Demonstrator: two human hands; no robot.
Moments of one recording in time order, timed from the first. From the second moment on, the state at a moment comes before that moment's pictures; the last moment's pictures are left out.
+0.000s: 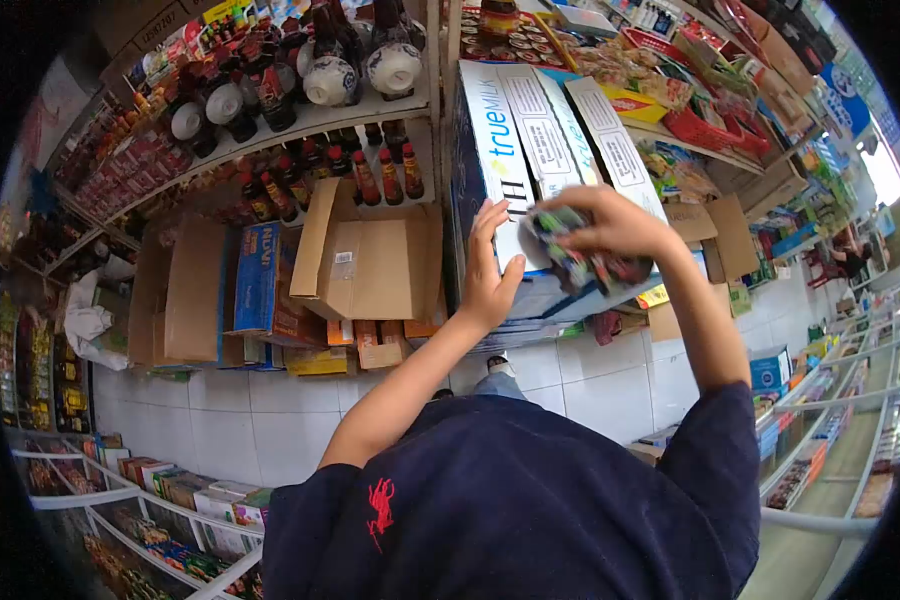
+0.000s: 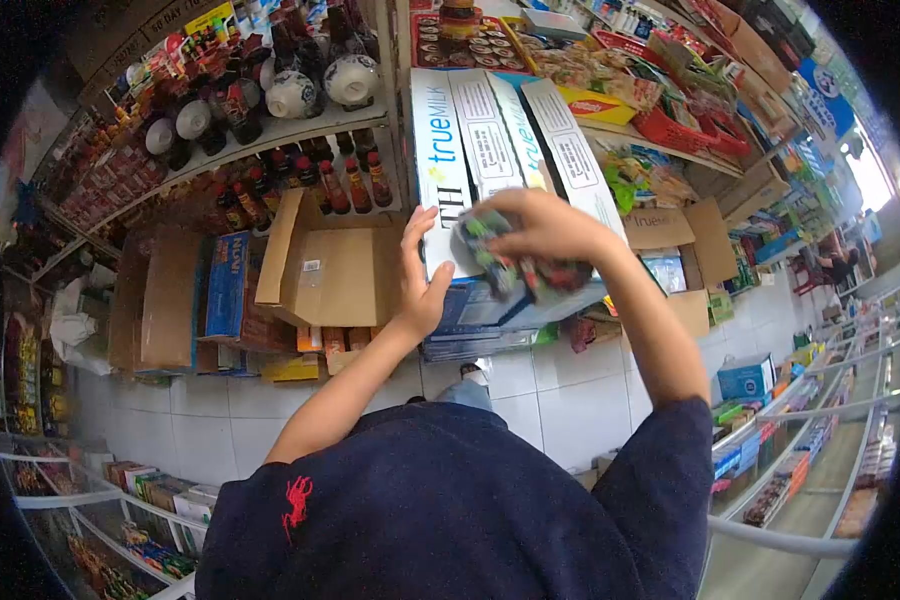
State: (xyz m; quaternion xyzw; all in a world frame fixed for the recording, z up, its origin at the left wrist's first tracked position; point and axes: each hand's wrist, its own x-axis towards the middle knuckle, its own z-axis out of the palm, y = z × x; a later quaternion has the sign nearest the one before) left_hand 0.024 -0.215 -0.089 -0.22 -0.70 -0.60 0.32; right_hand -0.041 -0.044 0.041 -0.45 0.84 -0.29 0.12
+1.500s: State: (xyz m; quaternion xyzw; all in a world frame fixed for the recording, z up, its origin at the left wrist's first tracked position) left_hand 0.029 -0.147 -0.015 0.06 -0.91 -0.23 0.35; right_hand -0.534 -0.155 -0.009 -0.24 0.75 -0.52 -0.34
